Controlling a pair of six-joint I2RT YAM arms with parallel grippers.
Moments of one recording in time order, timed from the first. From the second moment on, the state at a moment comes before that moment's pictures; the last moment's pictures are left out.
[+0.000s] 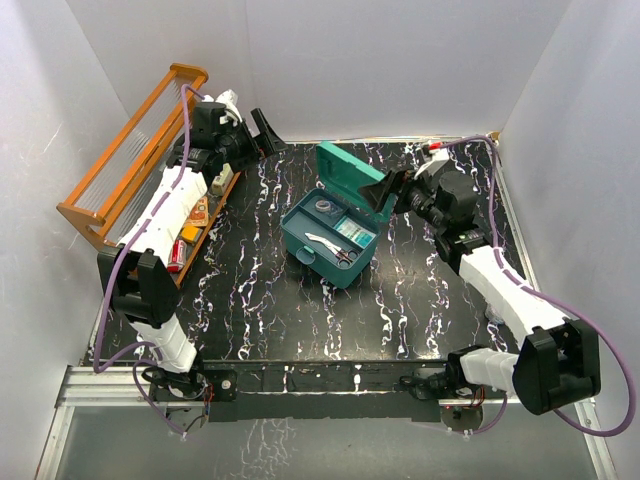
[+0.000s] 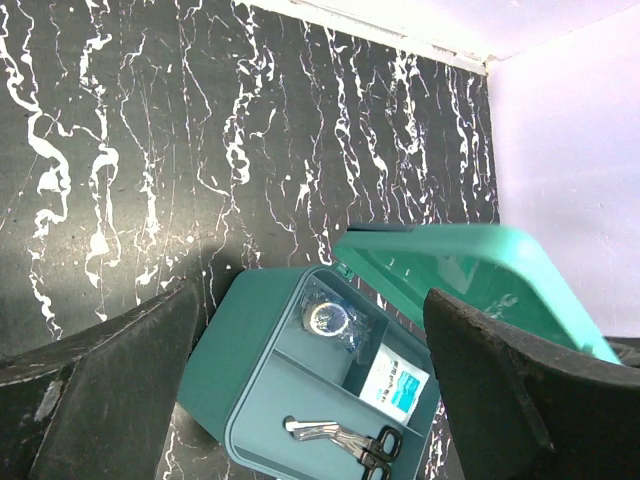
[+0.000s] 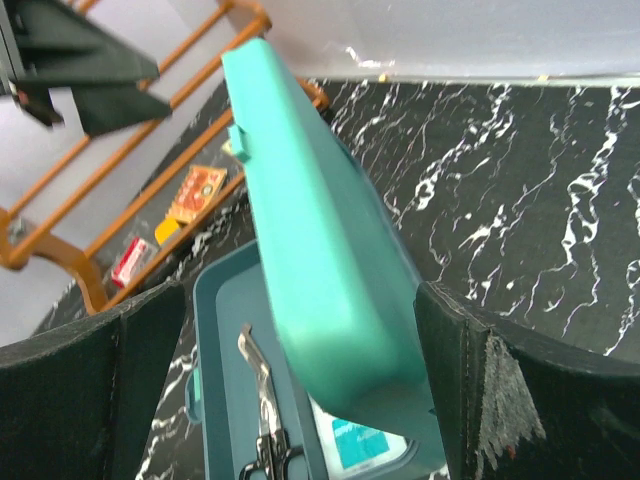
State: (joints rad) left arm -0.24 1.73 1.65 -0.45 0.29 -0.59; right arm 0.25 1.21 0.87 0.26 -0.36 0.43
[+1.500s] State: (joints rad) left arm -0.23 1.73 1.28 -0.38 0.65 -0.56; right arm 0.40 1.38 1.03 -0.37 -0.06 0.66
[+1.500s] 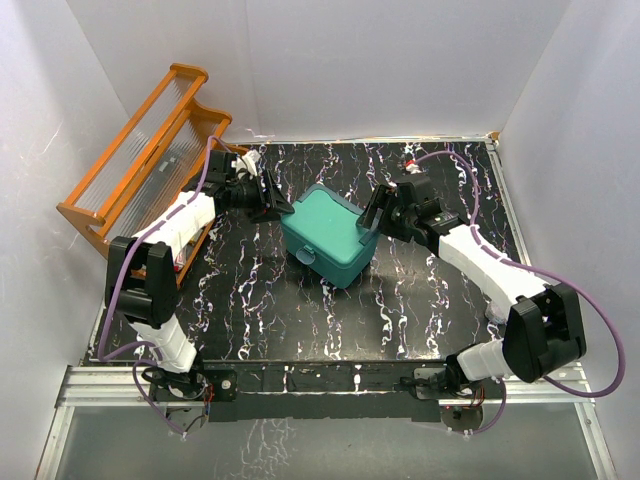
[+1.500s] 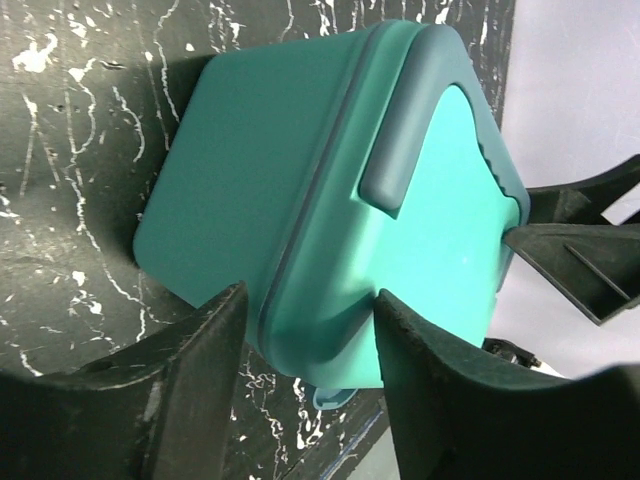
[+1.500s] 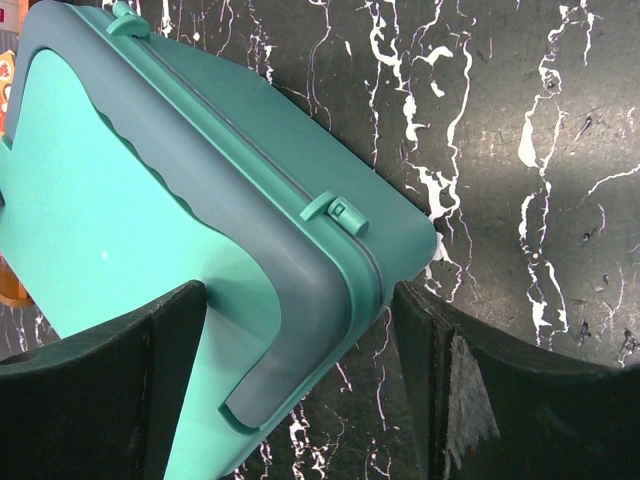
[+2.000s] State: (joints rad) left arm -0.23 1.88 1.36 -0.19 0.80 -0.70; right arm 0.36 1.31 0.90 -0.20 -0.15 0.61
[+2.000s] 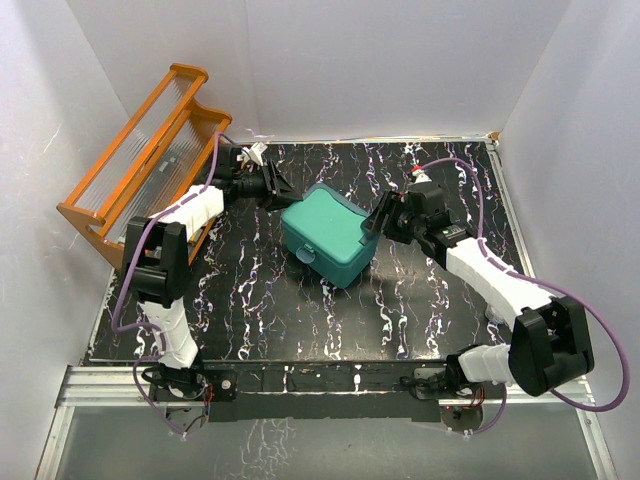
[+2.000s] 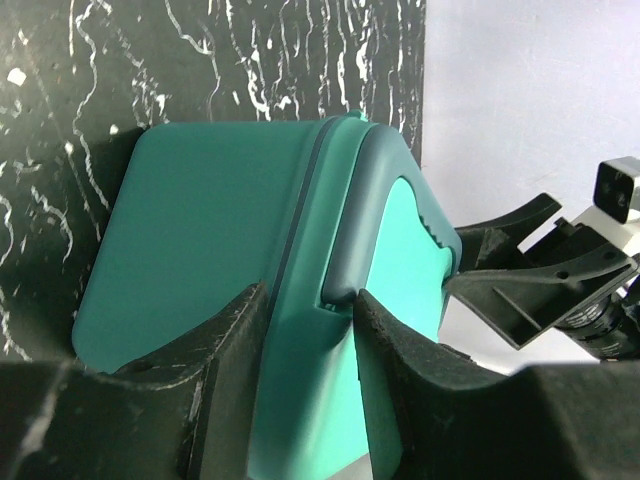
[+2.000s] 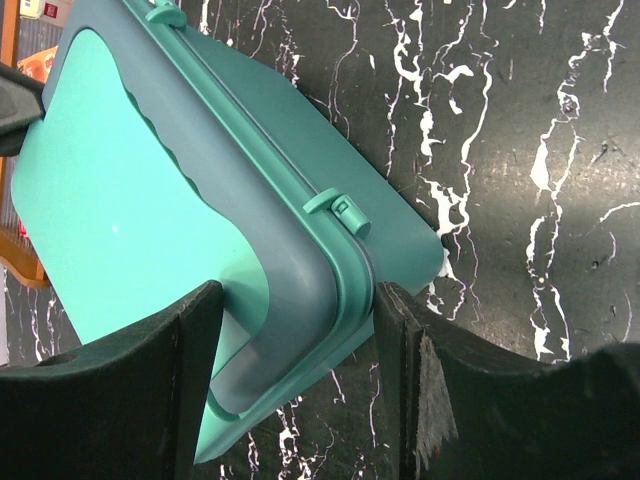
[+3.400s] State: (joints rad) left arm -0.28 1.25 0.69 0.02 0.39 -1.01; right arm 0.39 1.47 1.28 -0.51 -0.10 0.36
